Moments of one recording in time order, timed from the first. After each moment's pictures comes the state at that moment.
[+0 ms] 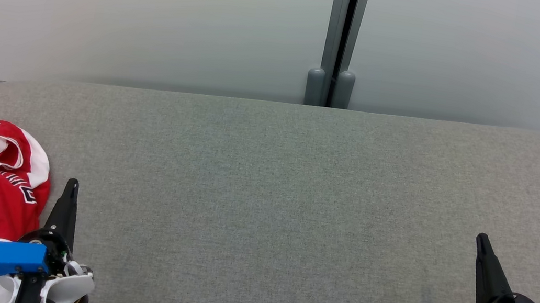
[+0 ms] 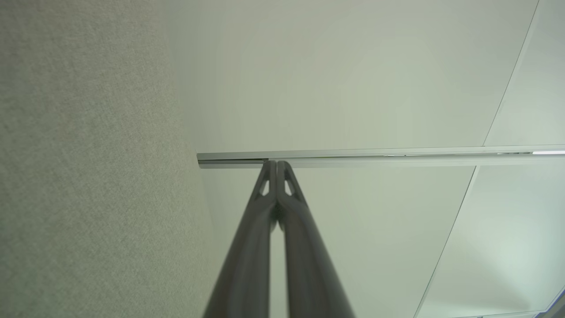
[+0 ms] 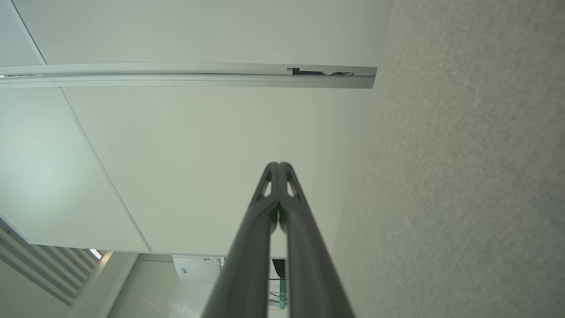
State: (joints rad) left arm -0.10 0.05 0.11 0.25 -1.61 -0.13 0.11; right arm -0.10 -0.05 -0.11 0.24 1.61 0.13 0.11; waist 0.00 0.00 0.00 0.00
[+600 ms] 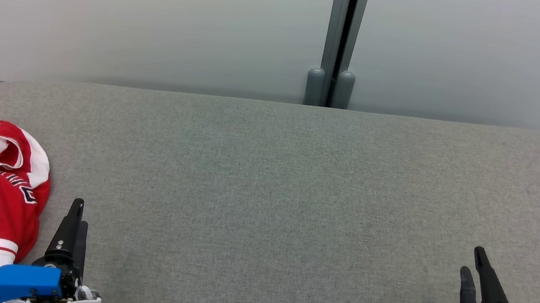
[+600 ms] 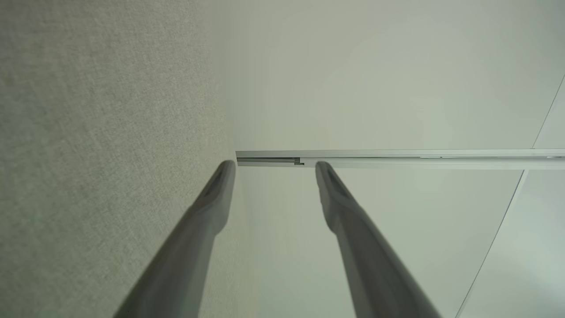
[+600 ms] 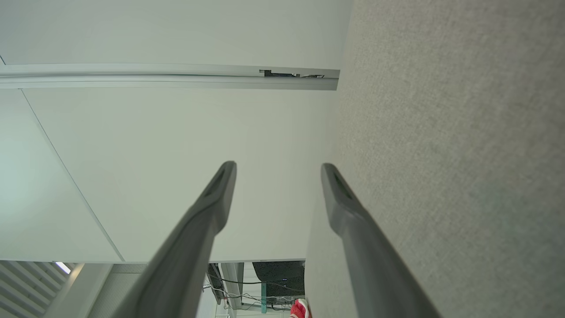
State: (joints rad) left arm -0.05 0.04 0.09 0.29 -1.57 -0.12 0.08; right arm -0.06 -0.04 -0.09 0.28 1.58 0.13 0.08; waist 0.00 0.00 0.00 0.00
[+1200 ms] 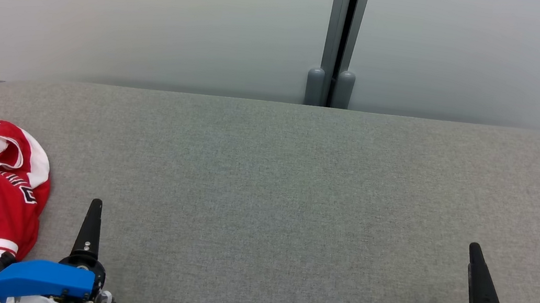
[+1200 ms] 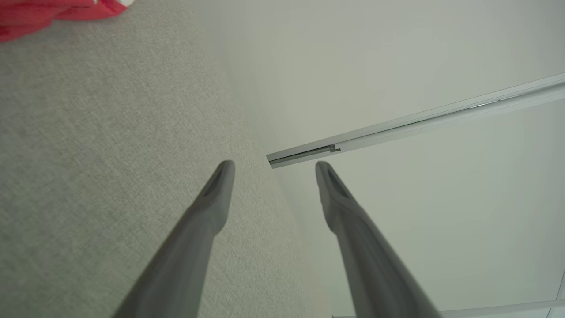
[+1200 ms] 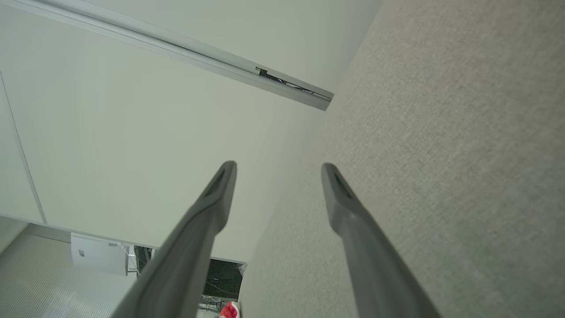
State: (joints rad) left arm -0.05 0.04 0.02 0.28 -1.28 -0.09 0.00; right arm -0.05 -0.04 -0.08 0.25 1.27 0.13 0.00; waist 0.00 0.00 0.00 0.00
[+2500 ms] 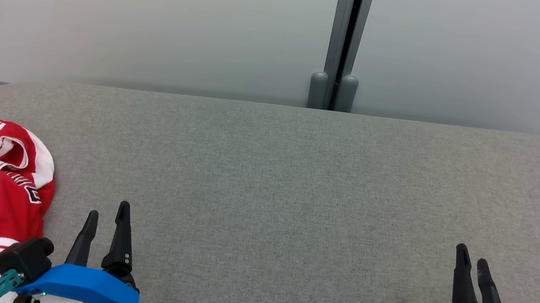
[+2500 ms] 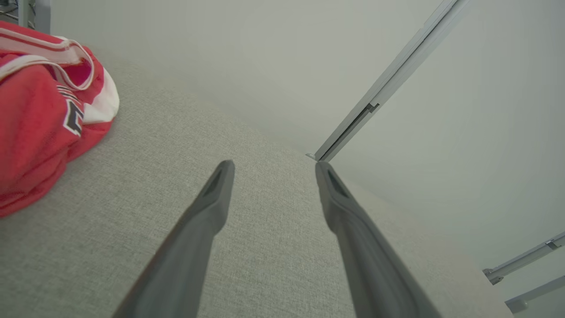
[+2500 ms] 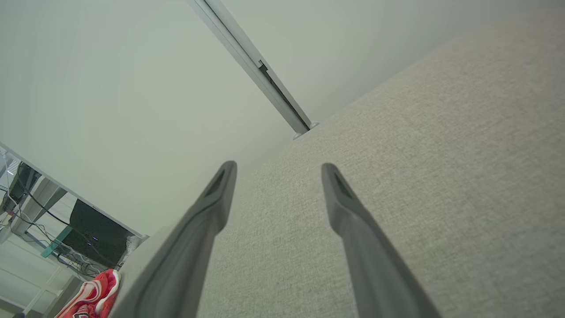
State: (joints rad) left arm -0.04 0.06 -0.09 0.28 -0.67 -0.05 -0.13; right arm -0.04 -0.04 -0.05 0.24 0.71 0.13 -0.13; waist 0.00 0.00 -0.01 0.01
